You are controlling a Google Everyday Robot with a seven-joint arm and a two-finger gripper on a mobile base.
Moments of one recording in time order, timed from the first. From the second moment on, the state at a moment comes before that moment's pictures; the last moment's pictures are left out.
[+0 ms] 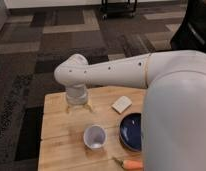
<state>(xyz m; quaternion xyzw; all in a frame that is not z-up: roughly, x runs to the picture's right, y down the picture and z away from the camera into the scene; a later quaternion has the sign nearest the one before) -0.104 0.099 0.704 -0.26 0.23 0.64 0.68</state>
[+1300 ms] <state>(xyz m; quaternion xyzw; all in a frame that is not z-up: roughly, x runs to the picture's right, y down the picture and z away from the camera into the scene) -0.027 0.064 0.721 -0.23 0.22 0.70 0.63</state>
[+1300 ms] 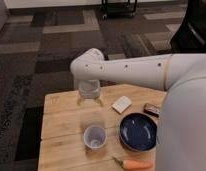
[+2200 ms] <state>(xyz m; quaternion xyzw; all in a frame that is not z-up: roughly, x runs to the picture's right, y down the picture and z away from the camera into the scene) 0.003 0.060 0.730 -0.24 0.22 0.72 0.62</state>
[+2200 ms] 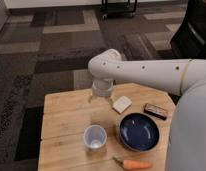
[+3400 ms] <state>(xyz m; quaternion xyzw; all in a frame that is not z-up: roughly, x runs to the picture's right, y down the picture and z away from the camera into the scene) 0.016 0.054 0.736 -0.23 0.21 0.75 0.59</state>
